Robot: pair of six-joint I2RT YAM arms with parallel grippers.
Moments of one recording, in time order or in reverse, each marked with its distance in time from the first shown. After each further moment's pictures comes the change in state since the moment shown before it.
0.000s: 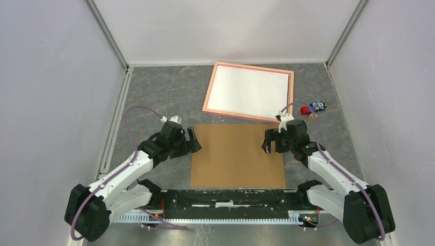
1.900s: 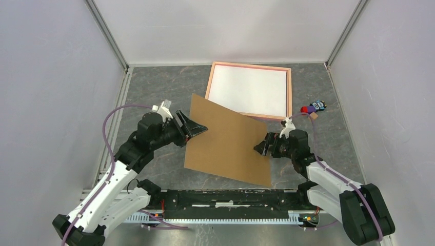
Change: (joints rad) left arm 0.014 -0.234 0.198 0.034 0.285 -0.326; right arm -0.013 -0.013 -0.250 0.397 -0.189 0.320
